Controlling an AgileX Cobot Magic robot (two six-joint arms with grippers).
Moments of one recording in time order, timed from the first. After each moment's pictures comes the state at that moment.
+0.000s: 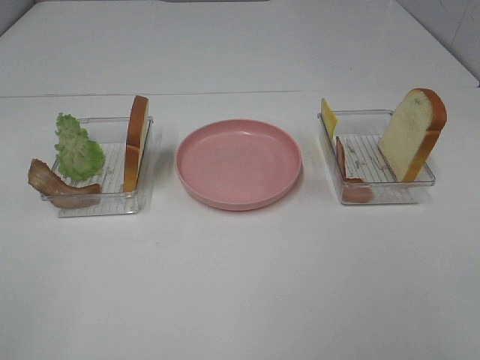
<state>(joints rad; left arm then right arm) 0.02 0.00 -0.50 -0.07 1.05 0.06 0.00 0.00 -0.51 0.09 1.07 -0.09</state>
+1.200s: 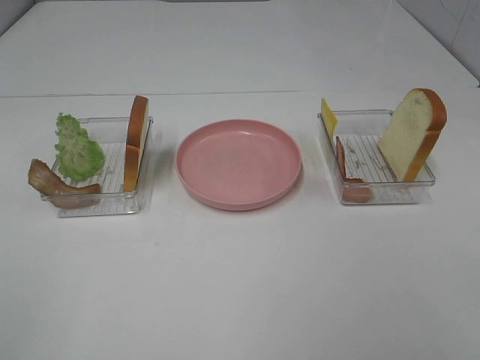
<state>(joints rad) 0.02 0.00 -0.50 -0.07 1.05 0.06 0.00 0.00 -0.51 0.09 1.07 -0.09</state>
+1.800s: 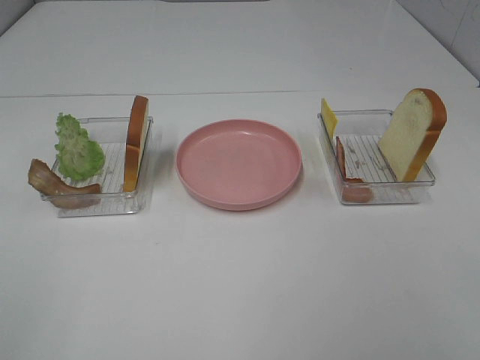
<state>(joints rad) 0.02 0.00 -0.51 -0.07 1.04 0.06 0.00 0.00 -0.51 0.09 1.07 -0.09</state>
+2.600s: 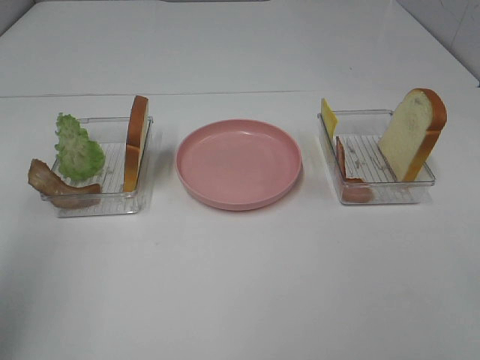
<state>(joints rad) 0.02 0.75 -0.83 -0.17 0.82 0.06 0.00 0.00 -0.51 0.09 1.07 -0.09</state>
